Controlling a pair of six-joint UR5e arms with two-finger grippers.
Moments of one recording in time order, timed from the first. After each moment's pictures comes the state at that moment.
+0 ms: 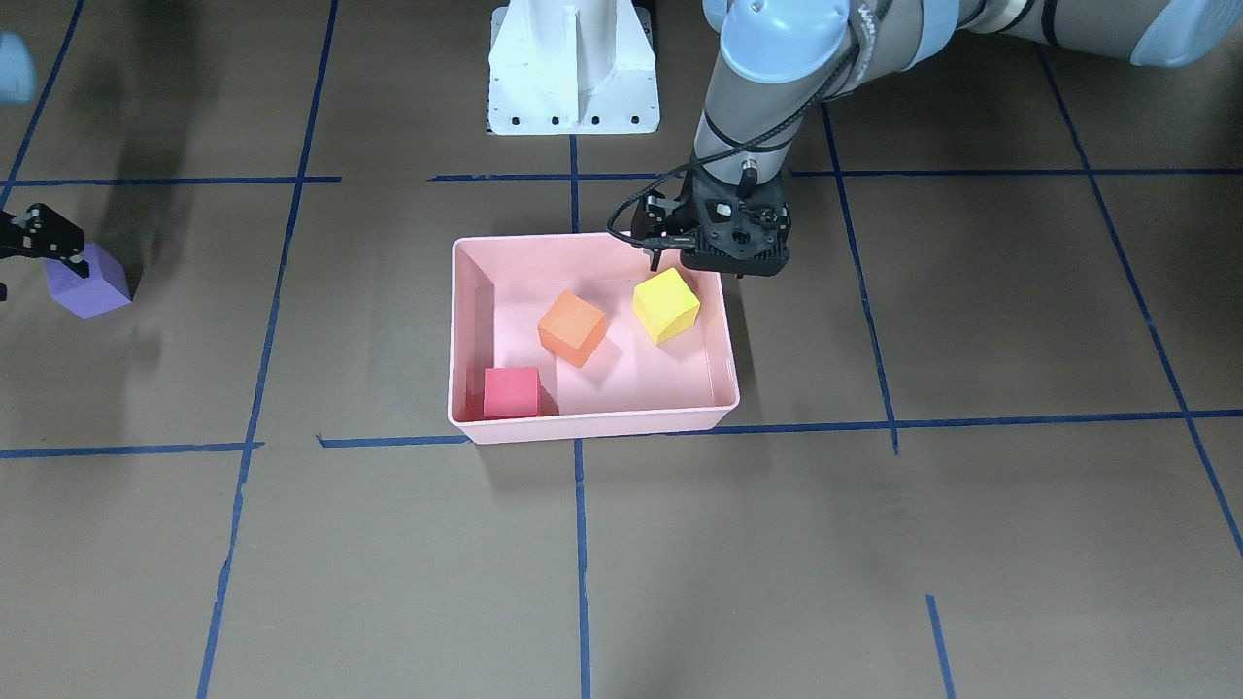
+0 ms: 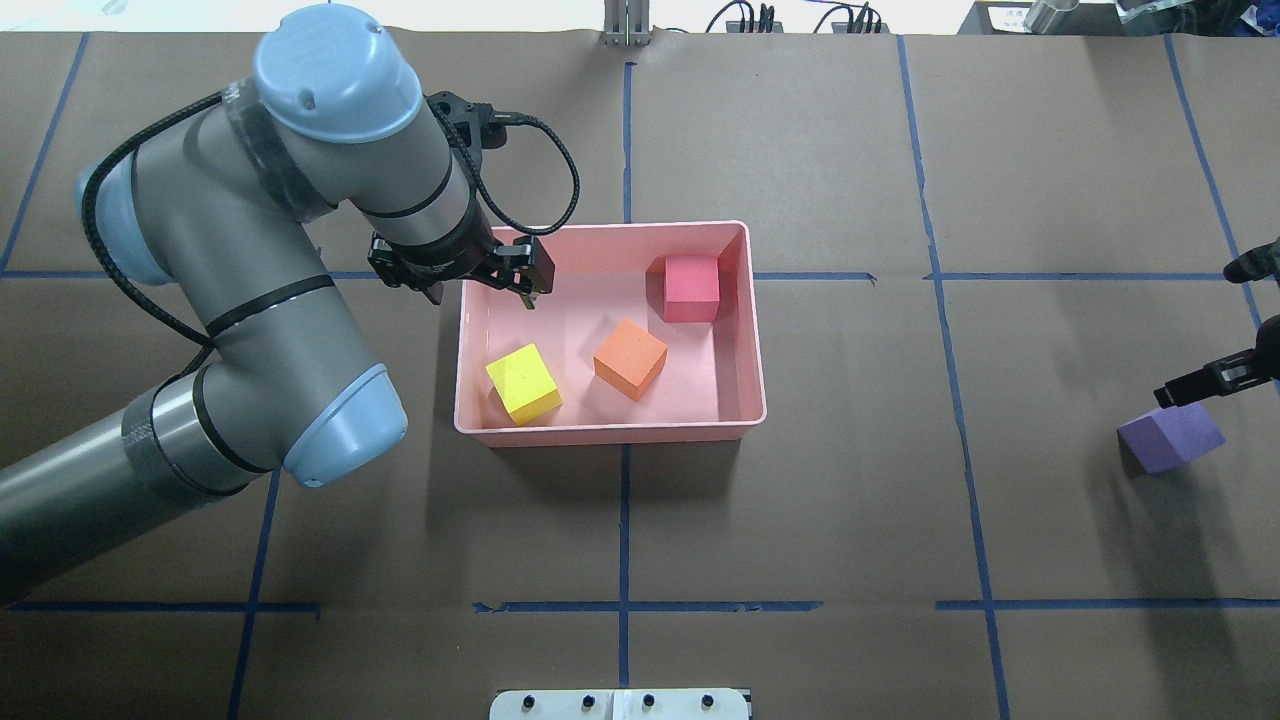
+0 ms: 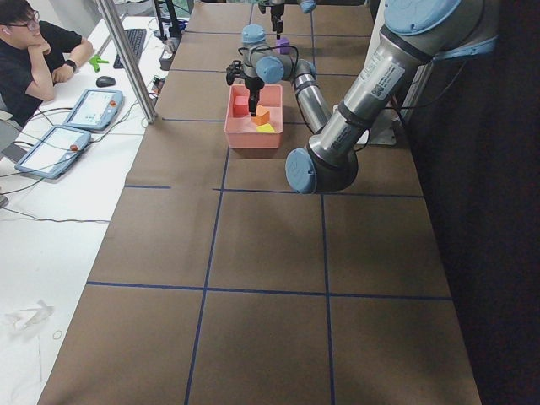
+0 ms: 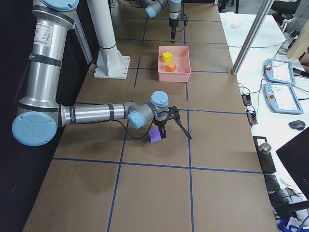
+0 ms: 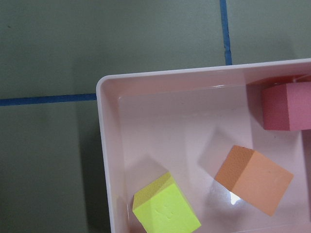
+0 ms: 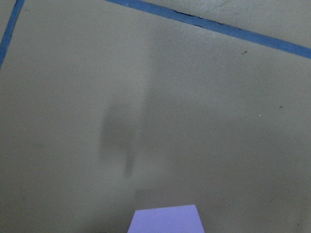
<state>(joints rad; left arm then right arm) -0.70 -2.27 -1.79 -1.43 -2.04 -1.01 1.04 -1.77 1.79 -1.04 2.22 0.45</state>
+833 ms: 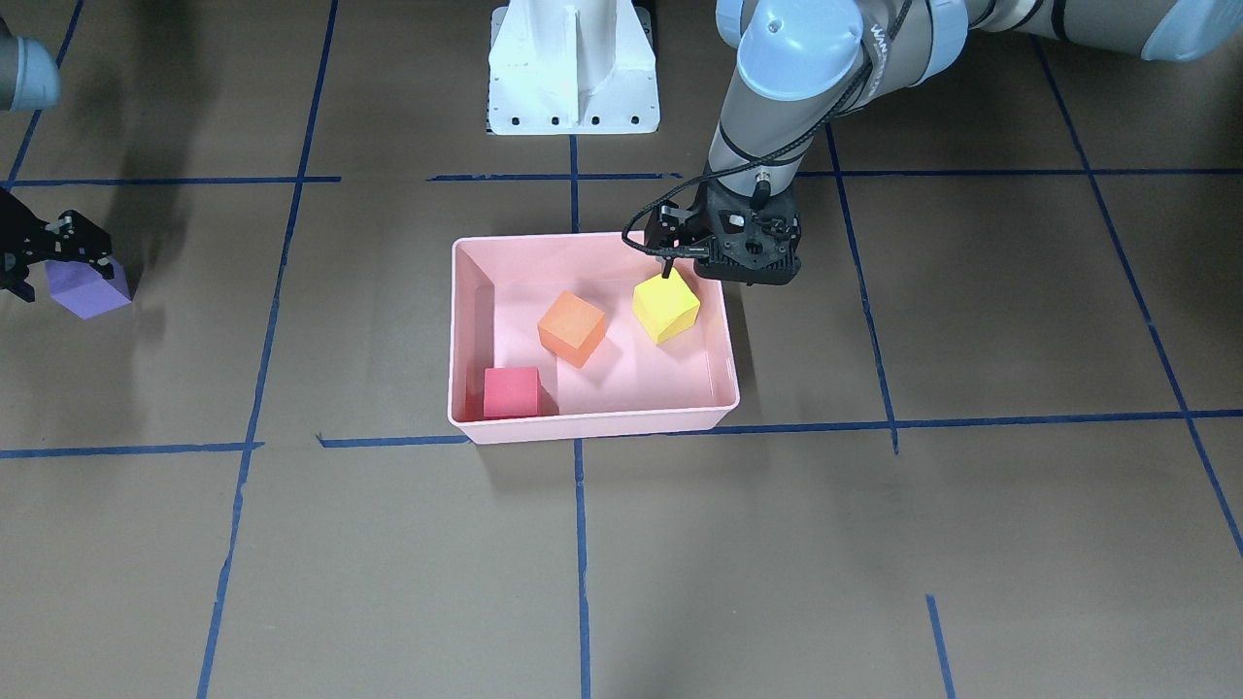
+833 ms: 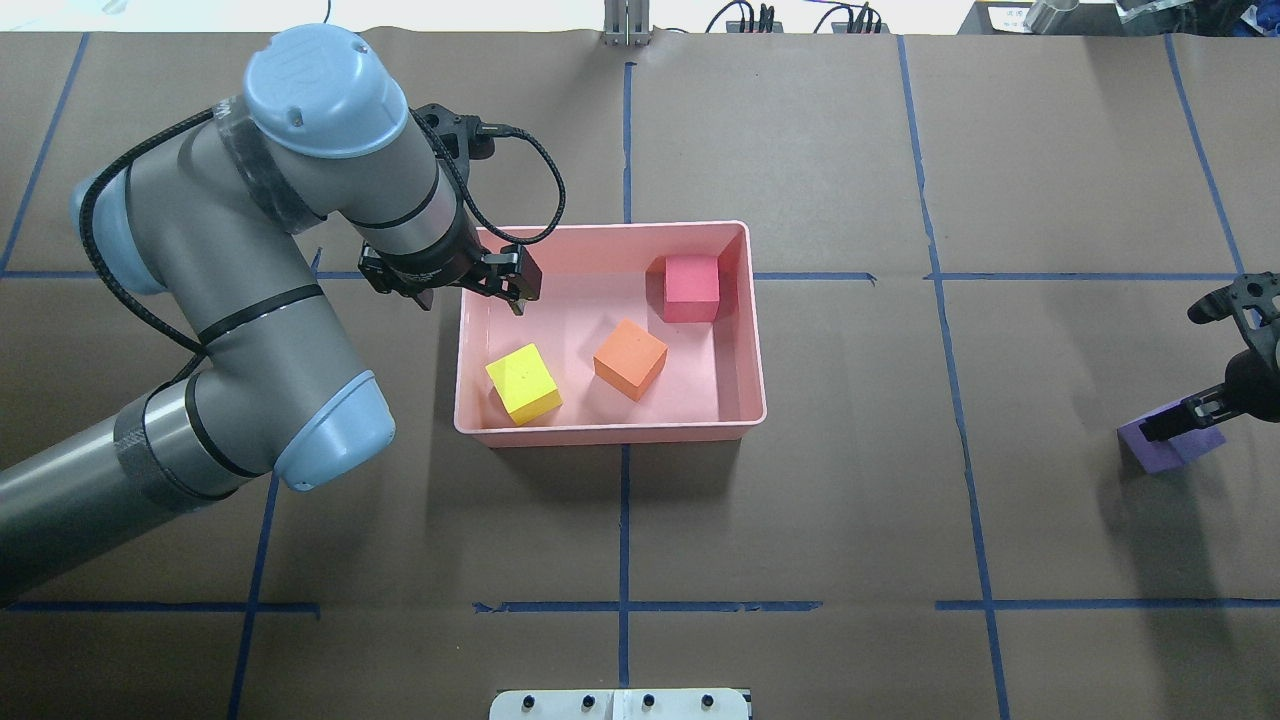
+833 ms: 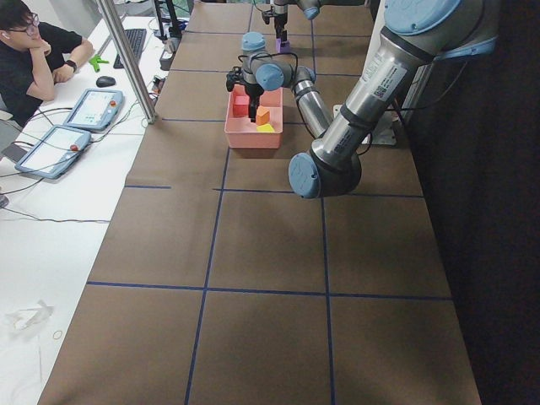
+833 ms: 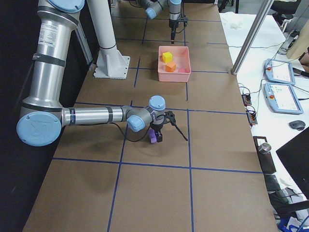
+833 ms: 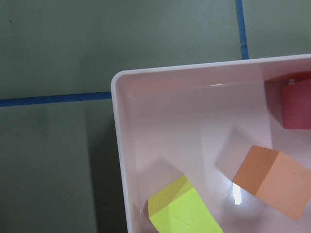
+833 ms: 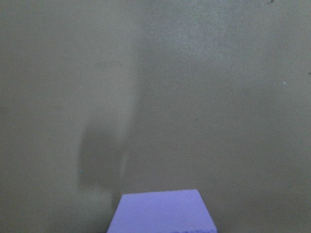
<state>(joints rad) -0.70 -2.25 -1.78 -1.45 -2.04 -1.00 0.95 -1.78 1.73 -1.02 2.16 0.44</state>
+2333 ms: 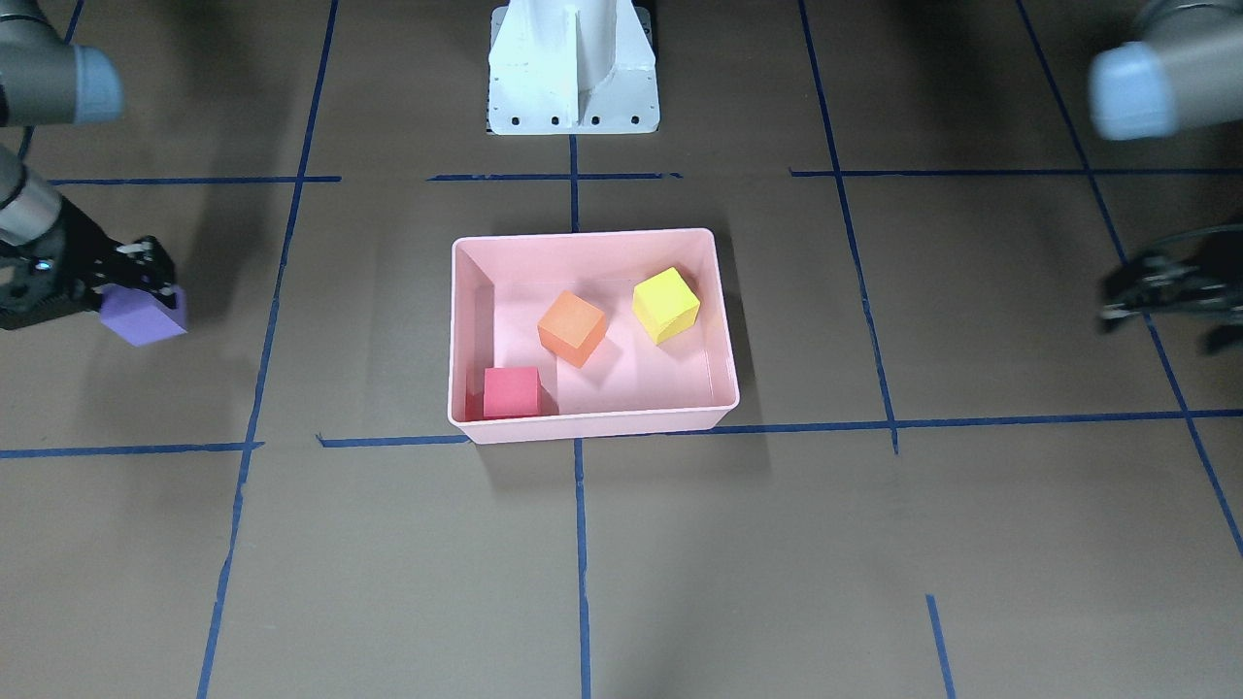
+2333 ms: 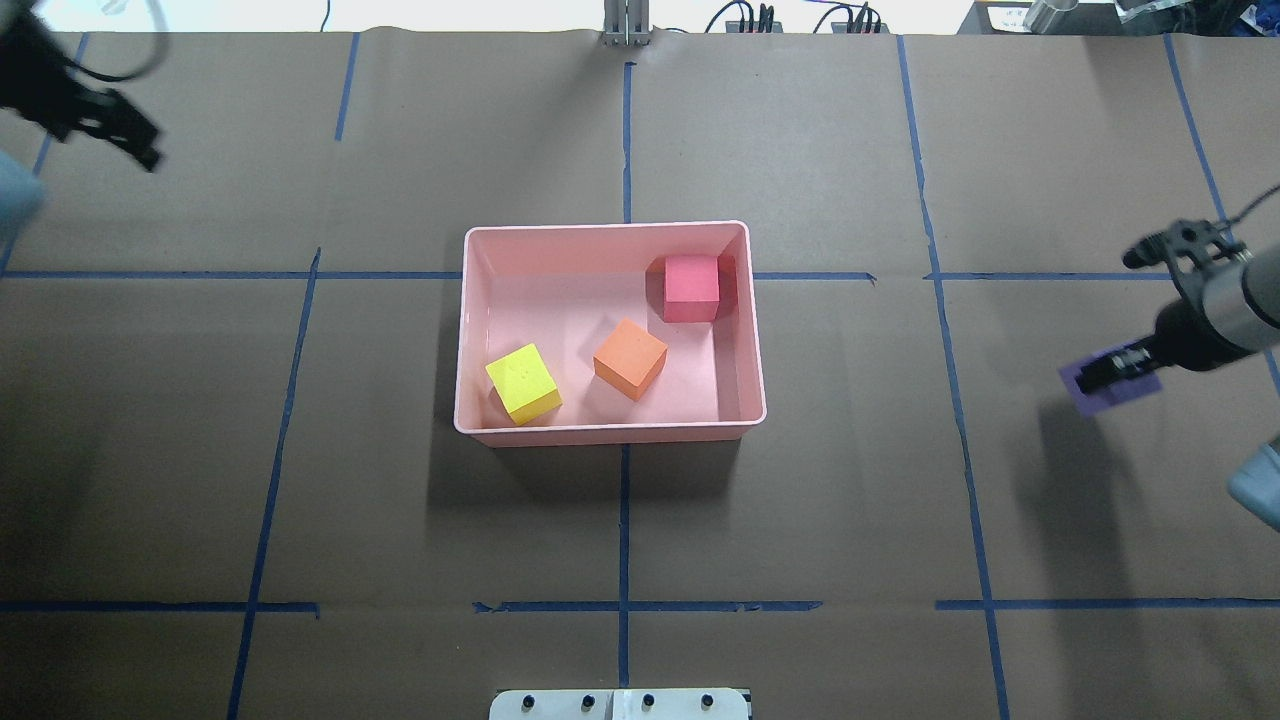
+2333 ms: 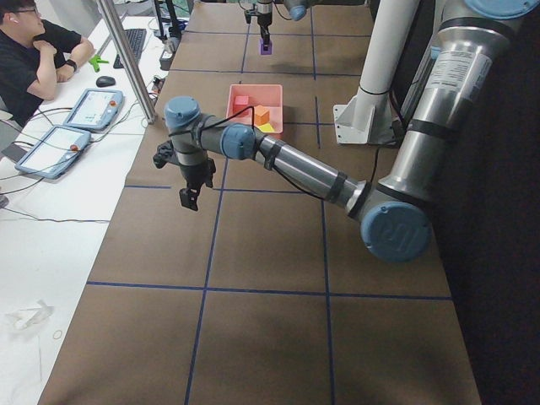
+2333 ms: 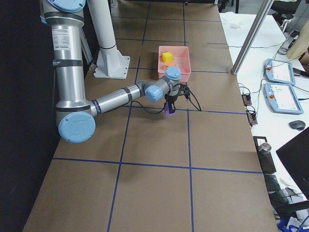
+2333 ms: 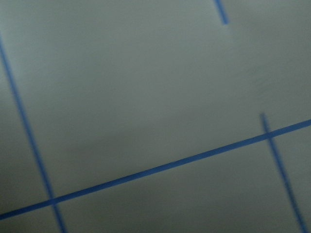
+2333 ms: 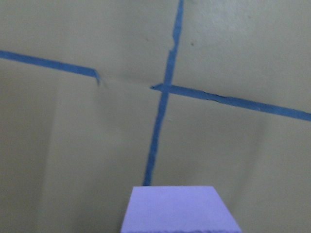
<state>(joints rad) -1.44 -1.80 -1.69 -1.40 -2.32 0.07 0.95 -1.39 1.88 -1.47 2.19 0.65</state>
